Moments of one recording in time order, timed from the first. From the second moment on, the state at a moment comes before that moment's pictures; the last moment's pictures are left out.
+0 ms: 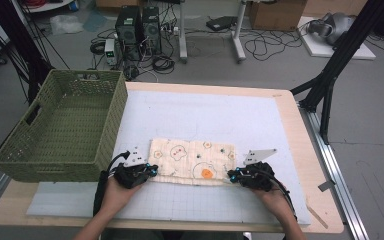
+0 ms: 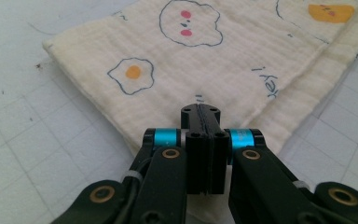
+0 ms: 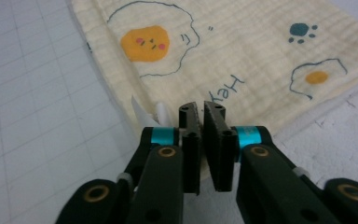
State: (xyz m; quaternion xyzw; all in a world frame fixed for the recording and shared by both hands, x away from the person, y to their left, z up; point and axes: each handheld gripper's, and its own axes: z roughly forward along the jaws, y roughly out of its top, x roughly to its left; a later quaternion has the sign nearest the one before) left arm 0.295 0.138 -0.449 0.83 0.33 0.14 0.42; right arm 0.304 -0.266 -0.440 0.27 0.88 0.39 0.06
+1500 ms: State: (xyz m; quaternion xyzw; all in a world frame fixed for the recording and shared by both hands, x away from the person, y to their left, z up) left arm 0.273 0.153 -0.434 0.80 0.31 0.16 0.48; right arm 0.278 -0.274 -0.424 0.27 0.85 0.45 0.08
